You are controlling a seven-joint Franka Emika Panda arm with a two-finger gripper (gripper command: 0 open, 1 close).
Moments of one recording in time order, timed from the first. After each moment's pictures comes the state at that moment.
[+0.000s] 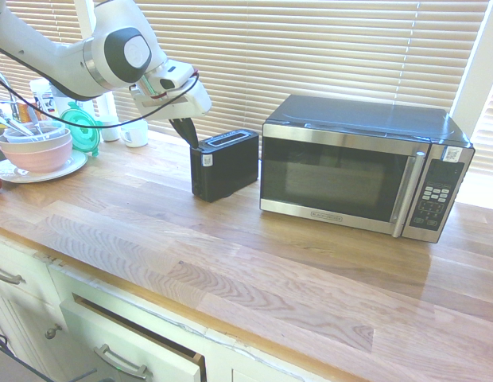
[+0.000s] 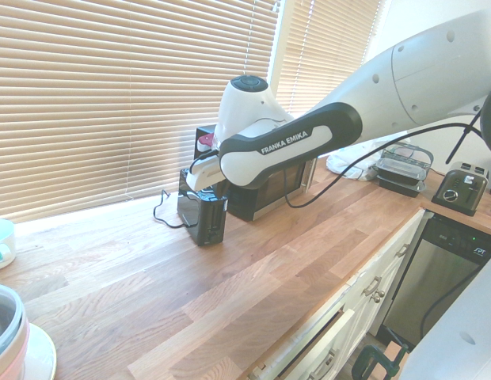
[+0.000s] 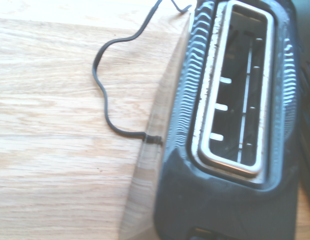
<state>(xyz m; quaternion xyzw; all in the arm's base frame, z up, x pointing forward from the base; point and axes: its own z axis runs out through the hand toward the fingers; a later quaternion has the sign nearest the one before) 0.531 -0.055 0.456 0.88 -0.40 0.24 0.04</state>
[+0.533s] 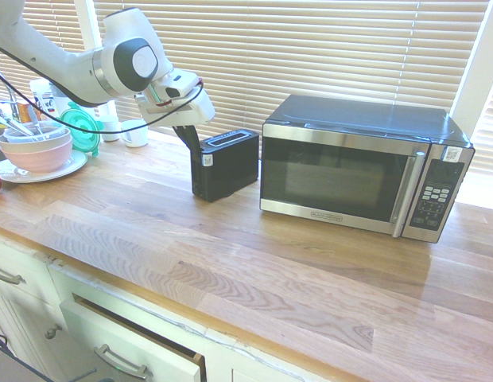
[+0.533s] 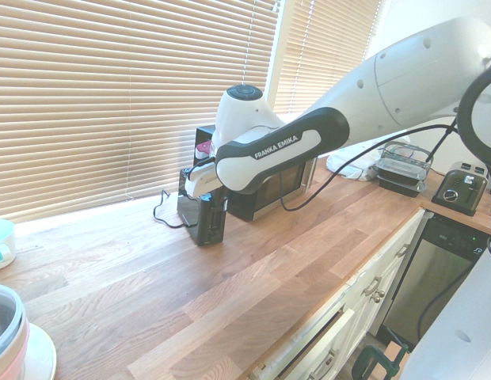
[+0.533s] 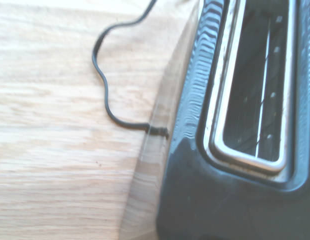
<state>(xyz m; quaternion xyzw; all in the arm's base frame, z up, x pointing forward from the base) 0.543 -0.066 0.428 0.89 -0.40 0.22 0.04</state>
